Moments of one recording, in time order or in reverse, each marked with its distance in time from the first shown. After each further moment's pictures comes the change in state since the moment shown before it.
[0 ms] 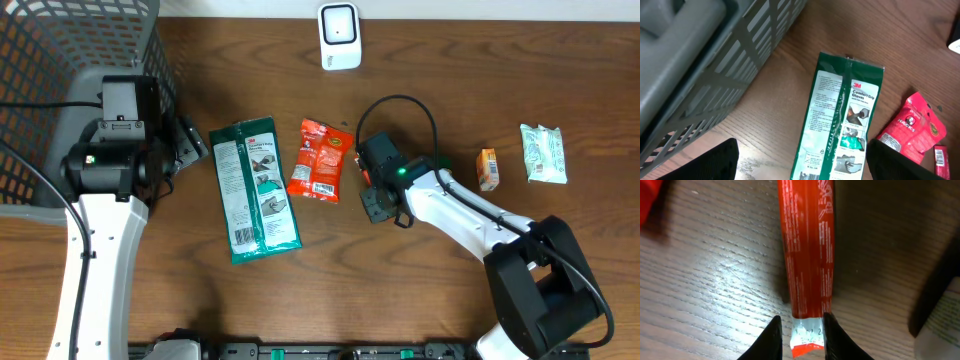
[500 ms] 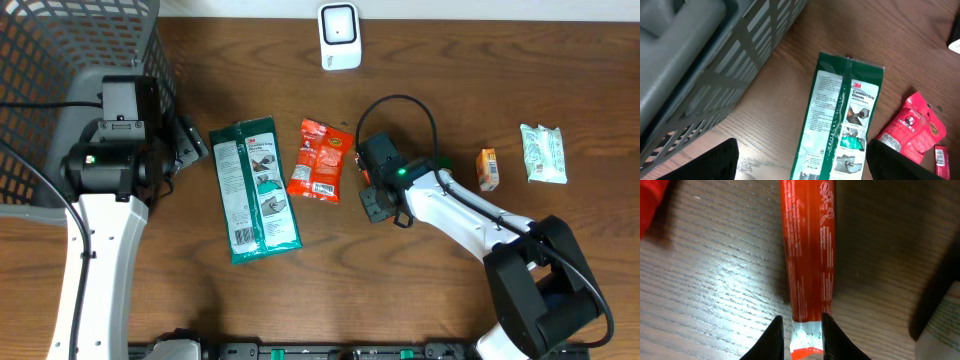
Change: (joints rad) left arm 0.000 0.000 0.000 0.000 0.000 0.000; right arm 0.001 0.000 -0.001 0.020 0.000 0.000
